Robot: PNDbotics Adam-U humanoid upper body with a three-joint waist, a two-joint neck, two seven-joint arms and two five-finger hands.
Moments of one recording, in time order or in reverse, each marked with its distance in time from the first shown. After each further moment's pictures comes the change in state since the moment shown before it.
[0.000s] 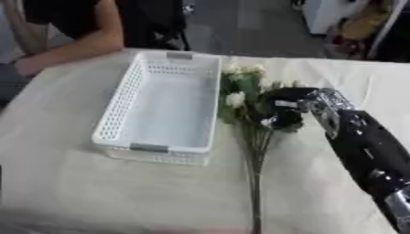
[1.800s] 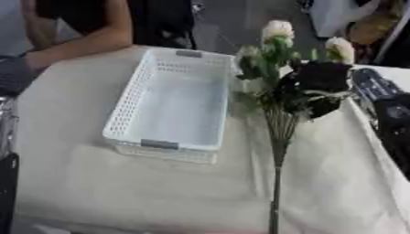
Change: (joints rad) left arm 0.005 0.009 -0.005 -0.011 -0.012 0.003 -0.007; right arm -0.063 -0.241 0.207 -0.224 0.173 -0.360 -0.668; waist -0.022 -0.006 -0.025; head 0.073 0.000
